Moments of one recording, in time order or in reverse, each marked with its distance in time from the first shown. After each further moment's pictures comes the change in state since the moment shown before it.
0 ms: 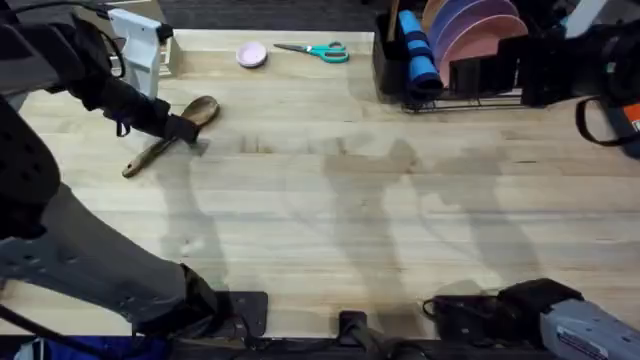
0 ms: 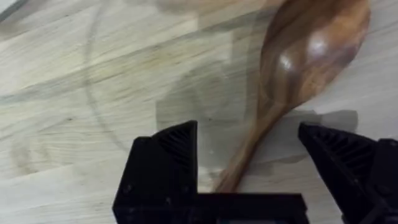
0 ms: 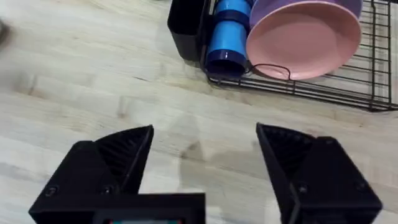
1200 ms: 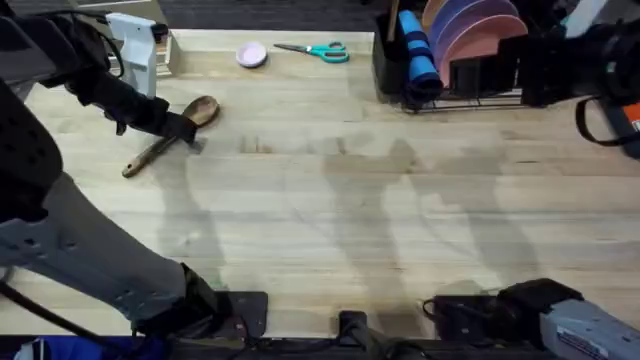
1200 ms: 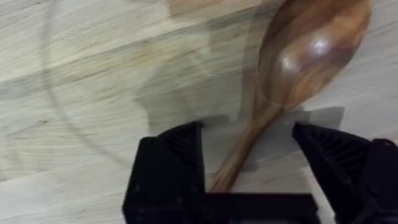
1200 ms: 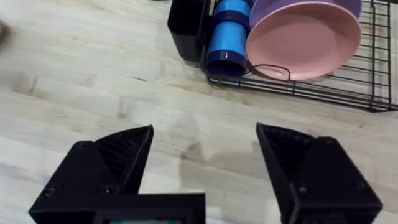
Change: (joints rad) left arm 0.013 0.069 0.078 -0.111 0.044 -0.027; right arm 0.000 0.000 0.000 0.002 0.000 0.000
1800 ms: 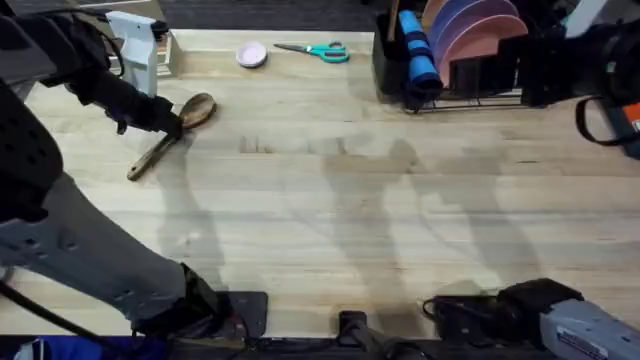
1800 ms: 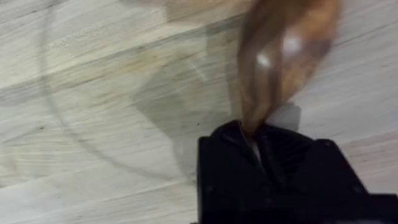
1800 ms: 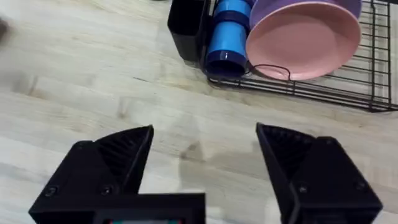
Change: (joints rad) left arm -0.002 0.000 0.002 0.000 0.021 0.004; right arm 0.000 0.000 0.000 0.000 0.000 0.000
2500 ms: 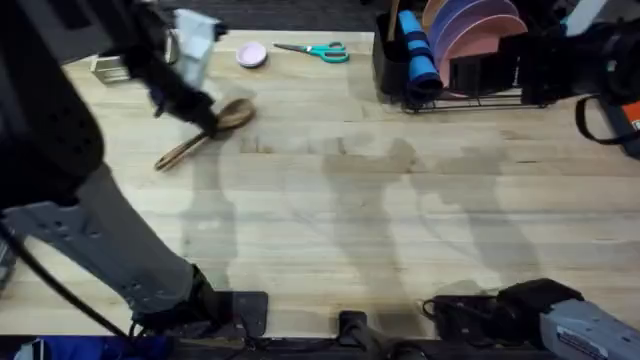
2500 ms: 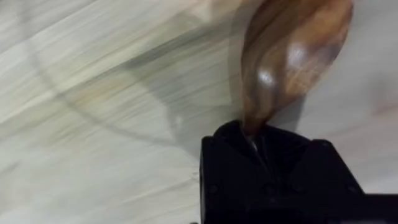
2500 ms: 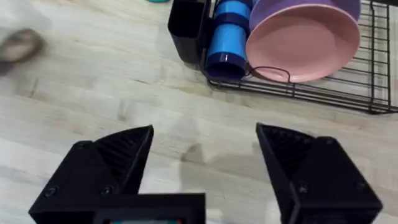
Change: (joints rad) left arm -0.229 0.046 0.121 -0.201 -0.062 0.006; right arm 0.000 0.000 0.000 0.010 0.000 0.000
